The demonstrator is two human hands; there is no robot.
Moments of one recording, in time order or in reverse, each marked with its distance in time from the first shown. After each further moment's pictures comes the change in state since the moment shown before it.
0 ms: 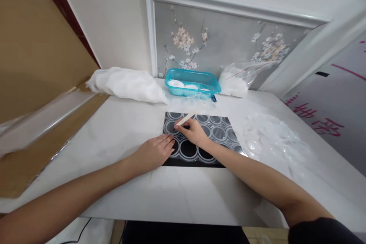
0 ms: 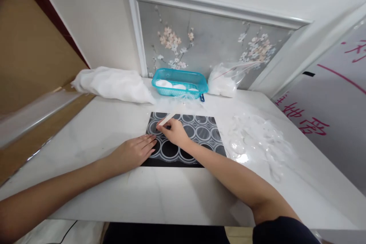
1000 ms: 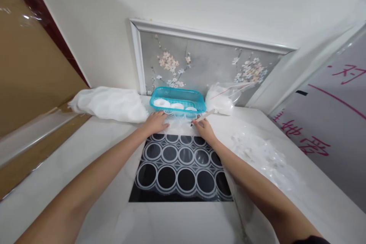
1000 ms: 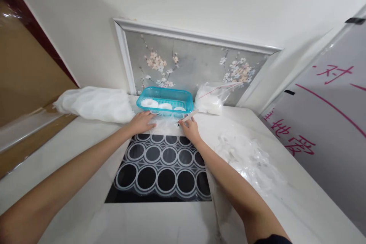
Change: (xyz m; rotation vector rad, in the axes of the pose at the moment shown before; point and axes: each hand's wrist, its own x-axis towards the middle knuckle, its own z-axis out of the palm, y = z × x) left_hand 0.147 -0.128 0.056 -0.120 -0.246 -0.523; right_hand 0.066 0.102 -0.130 -0.419 0.263 -0.029
